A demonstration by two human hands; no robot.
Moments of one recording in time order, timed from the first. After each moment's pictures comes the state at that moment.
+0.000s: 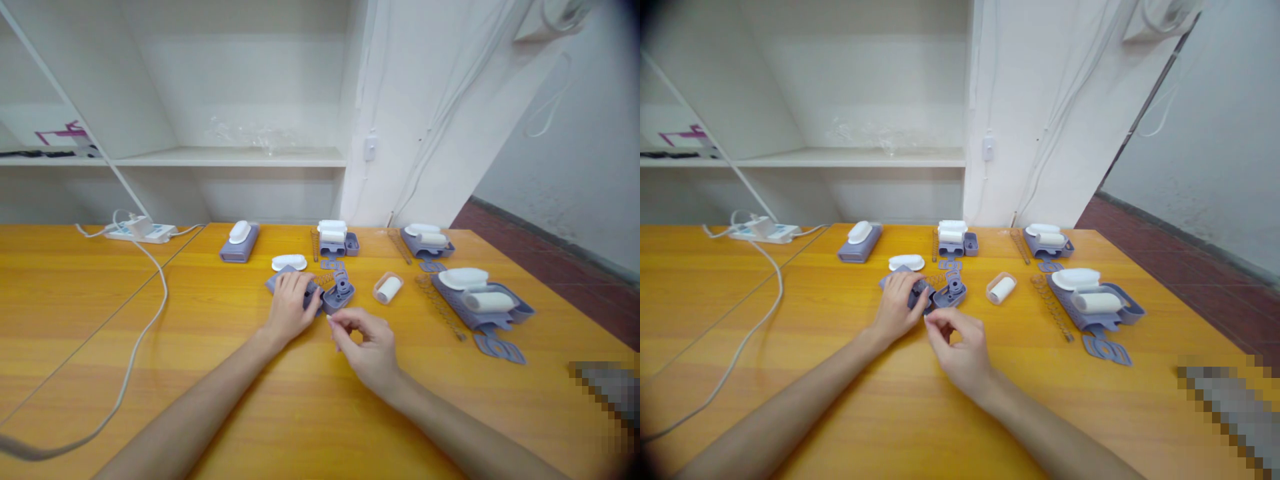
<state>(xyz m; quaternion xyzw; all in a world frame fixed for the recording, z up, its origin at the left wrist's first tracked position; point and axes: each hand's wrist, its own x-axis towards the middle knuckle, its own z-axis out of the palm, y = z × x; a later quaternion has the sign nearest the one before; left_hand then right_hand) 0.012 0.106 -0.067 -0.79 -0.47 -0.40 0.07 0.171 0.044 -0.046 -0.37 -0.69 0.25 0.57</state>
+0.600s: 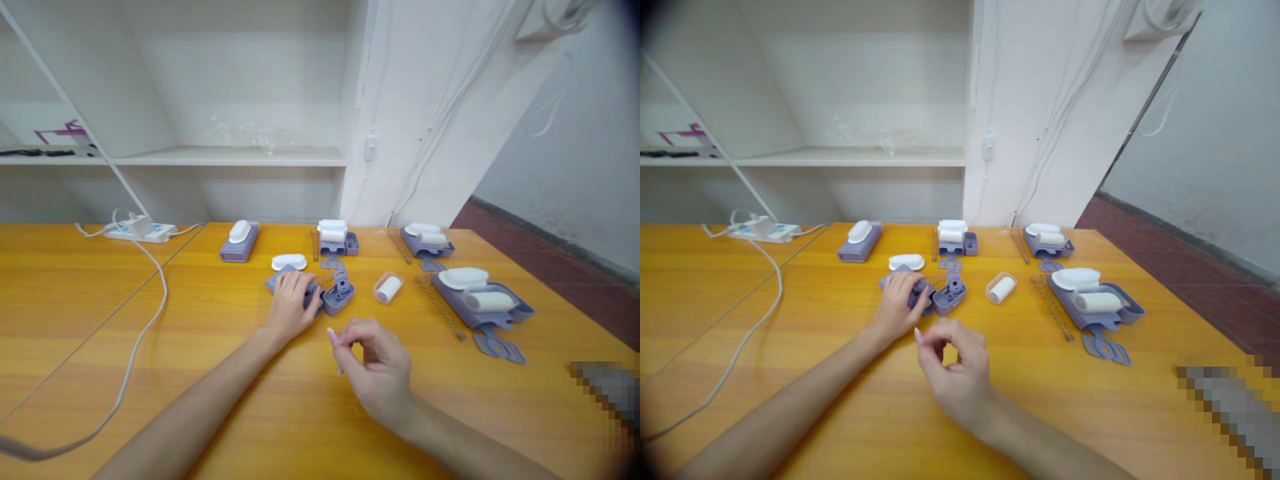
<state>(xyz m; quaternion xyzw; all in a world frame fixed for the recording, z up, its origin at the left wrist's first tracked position) 0.013 0.105 -0.066 -0.79 -0.46 -0.40 0.06 0.165 0.019 -0.031 -0.33 -0.66 0.28 0.61</state>
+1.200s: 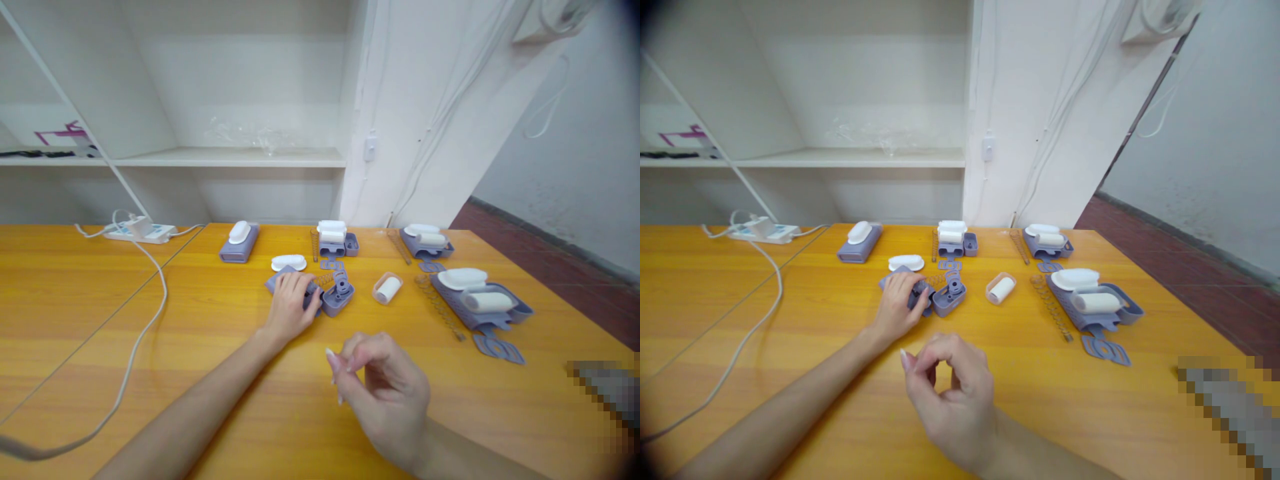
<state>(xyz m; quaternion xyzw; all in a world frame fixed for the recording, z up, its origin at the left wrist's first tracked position) 0.013 0.105 -0.066 -0.79 -0.47 -0.40 0.06 0.160 -0.003 -0.011 -0.28 -0.64 0.32 0.64</state>
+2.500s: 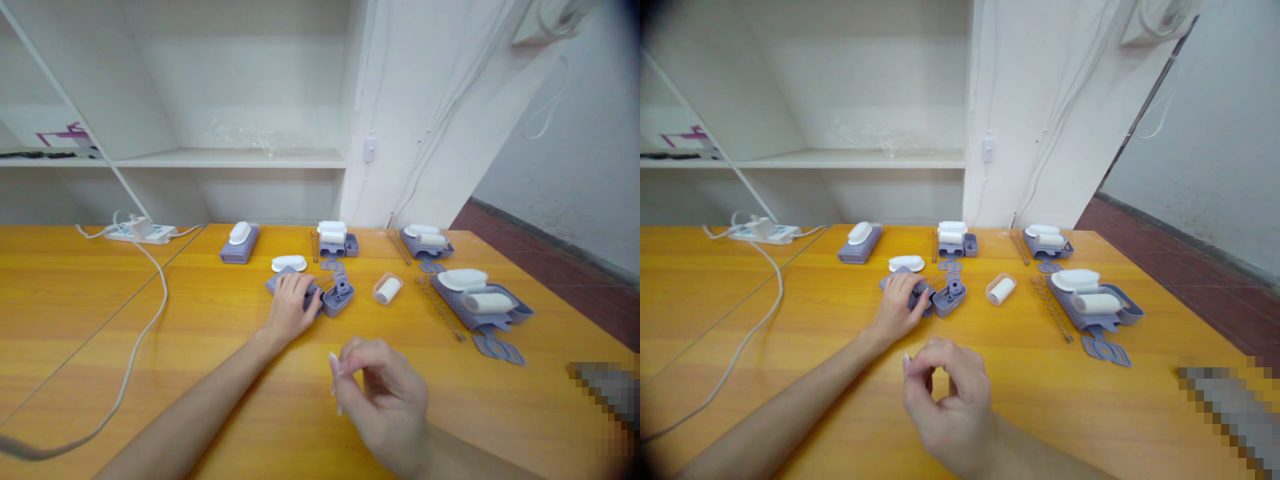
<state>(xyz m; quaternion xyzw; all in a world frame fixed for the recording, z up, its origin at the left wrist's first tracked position) 0.012 0.104 -0.066 -0.79 -0.48 -0.38 0.06 0.160 -0.007 -0.006 -0.27 -0.67 0.30 0.62</state>
